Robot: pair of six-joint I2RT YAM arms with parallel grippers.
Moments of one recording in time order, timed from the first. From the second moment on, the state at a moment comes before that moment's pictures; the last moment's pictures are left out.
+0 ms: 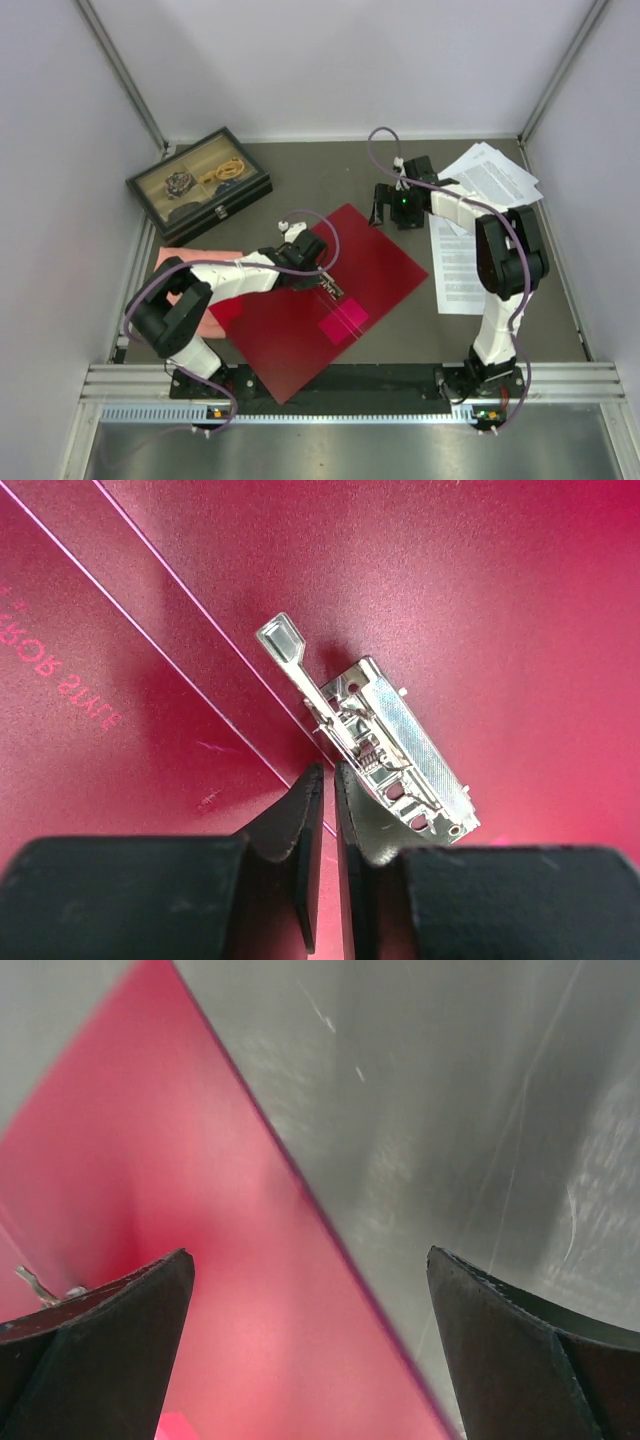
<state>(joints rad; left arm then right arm) -0.76 1.58 0.82 -0.29 -0.21 -0.89 0.31 1.93 1.37 -0.42 -0.28 0.33</state>
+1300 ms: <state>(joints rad) -0.83 1.92 1.43 0.06 0.22 -0.69 -0.29 1.46 0.89 -0.40 -0.24 0.63</state>
